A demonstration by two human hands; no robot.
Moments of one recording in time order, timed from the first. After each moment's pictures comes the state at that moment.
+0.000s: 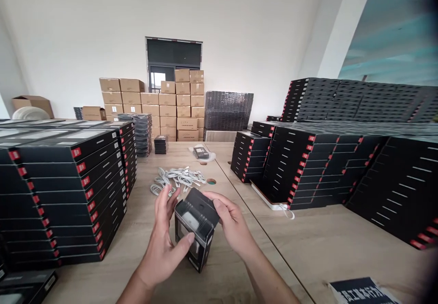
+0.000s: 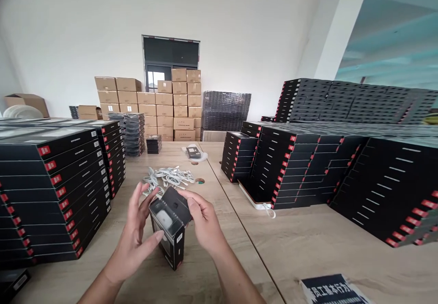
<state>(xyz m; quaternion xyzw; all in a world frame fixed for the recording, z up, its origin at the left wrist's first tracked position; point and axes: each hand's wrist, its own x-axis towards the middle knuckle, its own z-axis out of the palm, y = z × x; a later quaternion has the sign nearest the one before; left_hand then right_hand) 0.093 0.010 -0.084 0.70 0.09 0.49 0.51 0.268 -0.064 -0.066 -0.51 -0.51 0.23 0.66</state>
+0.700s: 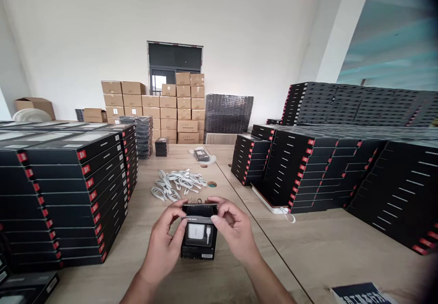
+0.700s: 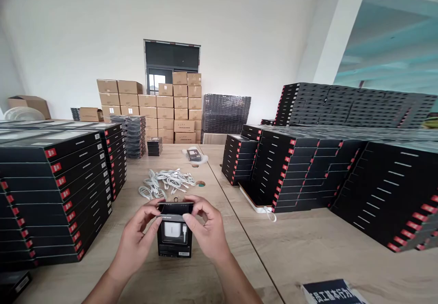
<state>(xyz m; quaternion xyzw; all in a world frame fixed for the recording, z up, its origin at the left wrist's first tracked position) 0.100 0.025 -0.100 0.74 0.14 0.50 0.43 0.269 -0.072 -0.073 -0.51 -0.54 0.11 0.66</state>
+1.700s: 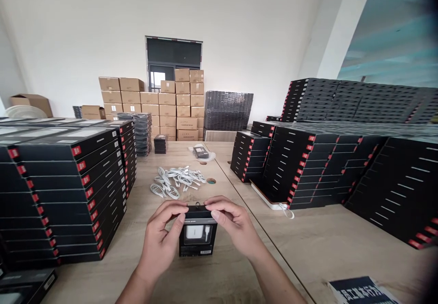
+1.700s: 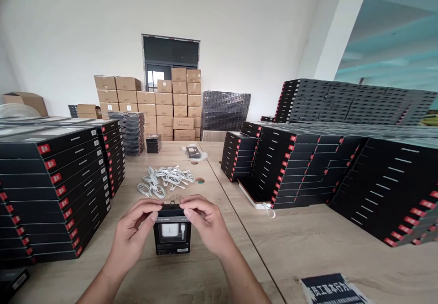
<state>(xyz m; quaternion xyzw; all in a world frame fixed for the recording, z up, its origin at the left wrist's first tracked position) 0.094 0.026 -0.090 0.74 0.12 0.52 0.40 0.277 -0.078 -0.064 -0.48 -0.59 0.19 0.62</state>
